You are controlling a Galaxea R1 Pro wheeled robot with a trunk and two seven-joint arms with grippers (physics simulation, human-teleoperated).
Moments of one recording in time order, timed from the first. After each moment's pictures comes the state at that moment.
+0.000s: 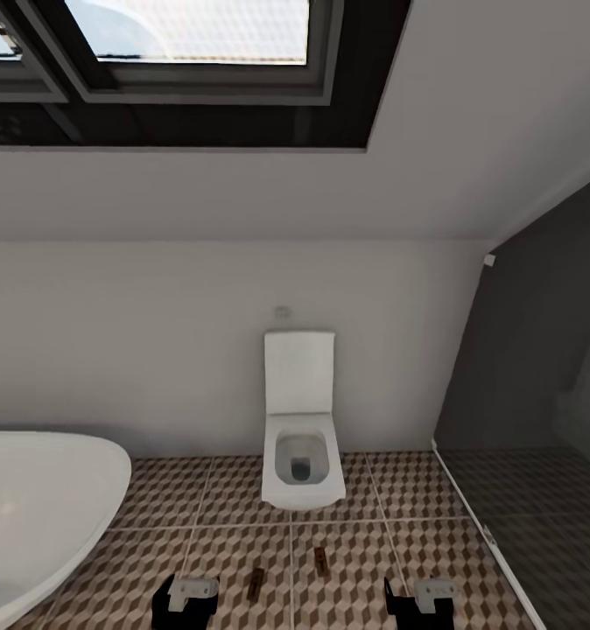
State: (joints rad) left arm -0.47 -0.05 -0.27 0.07 0.16 -0.70 0.10; right arm -0.43 0.00 0.09 -0.02 0.00 -0.65 -0.13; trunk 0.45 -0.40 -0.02
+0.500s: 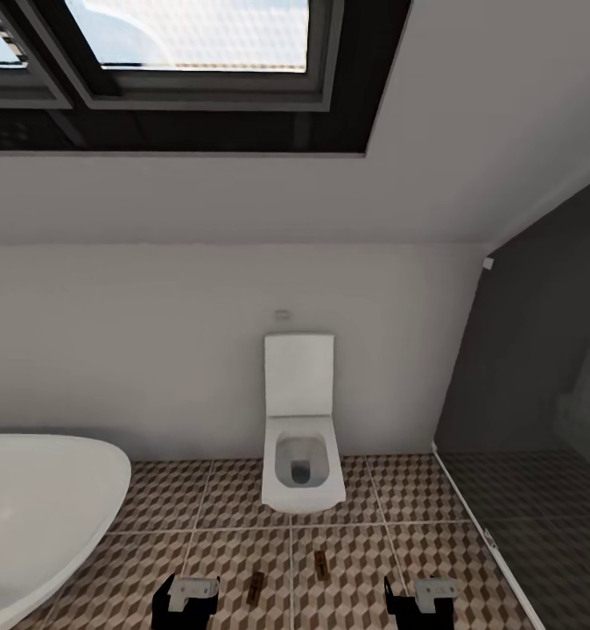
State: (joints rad) left arm -0.47 -0.05 -0.27 0.08 0.16 -0.70 0.10; right arm -0.43 0.00 0.09 -0.02 0.00 -0.65 -0.13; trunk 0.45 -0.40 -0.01
